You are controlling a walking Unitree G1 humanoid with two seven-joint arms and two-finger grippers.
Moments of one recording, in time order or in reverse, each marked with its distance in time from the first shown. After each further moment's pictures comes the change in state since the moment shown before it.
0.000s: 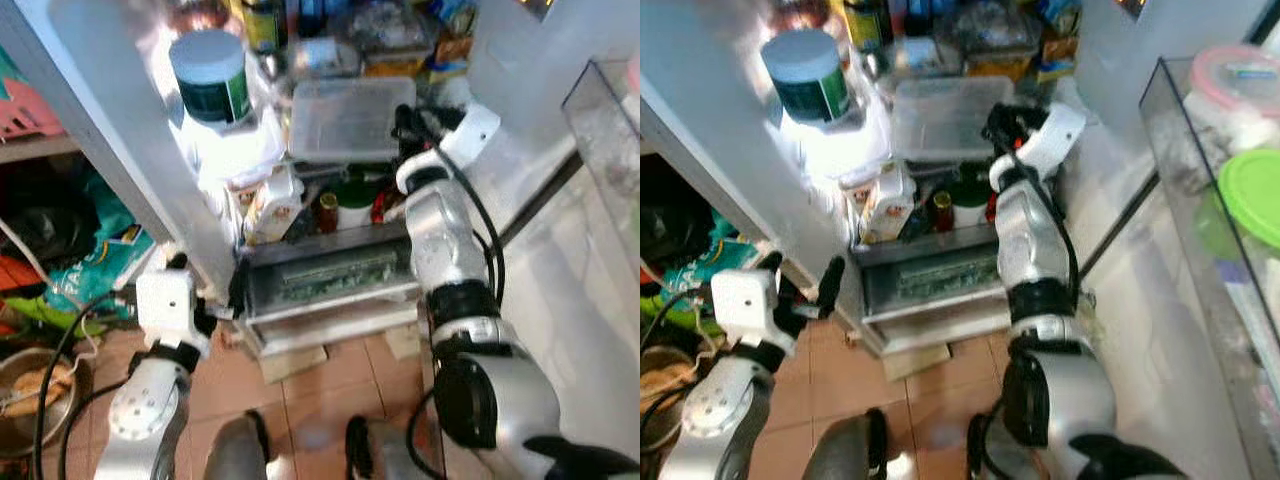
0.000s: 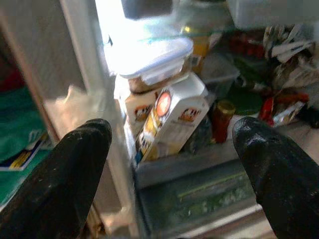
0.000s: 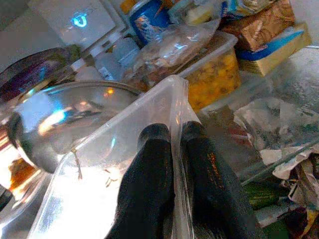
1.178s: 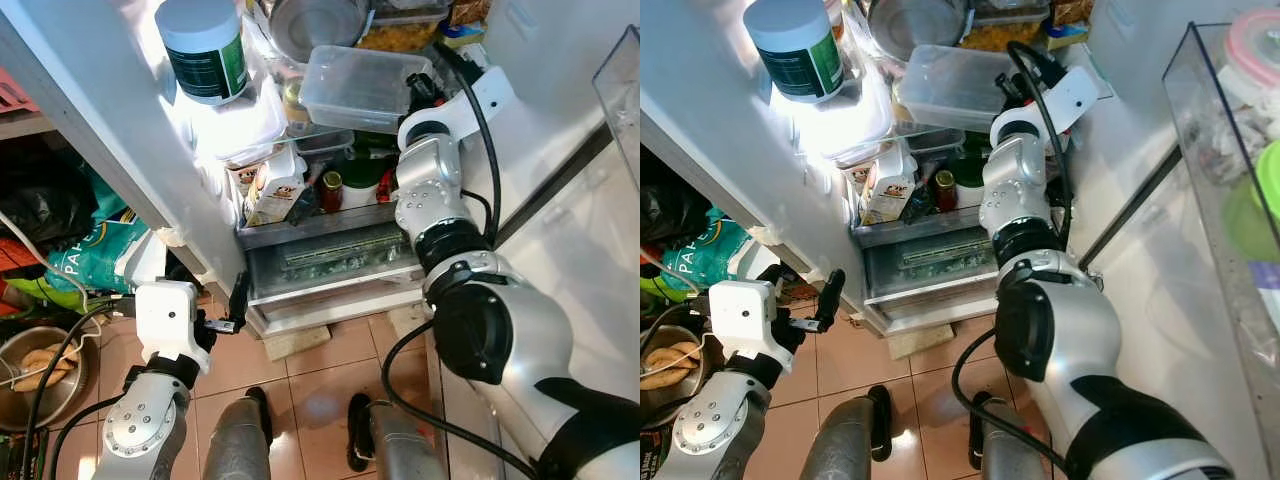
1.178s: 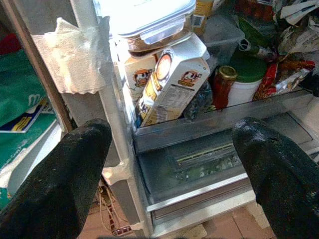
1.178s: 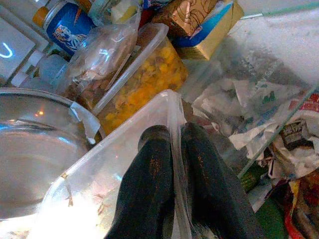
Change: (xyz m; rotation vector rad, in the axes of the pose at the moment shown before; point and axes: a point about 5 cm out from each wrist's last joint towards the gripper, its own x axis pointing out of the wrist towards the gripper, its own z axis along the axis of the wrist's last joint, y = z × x) left arm -0.013 -0.005 0.004 -0.009 0.056 0.005; right arm 0.034 0.011 0.024 0.166 -0.062 -0.249
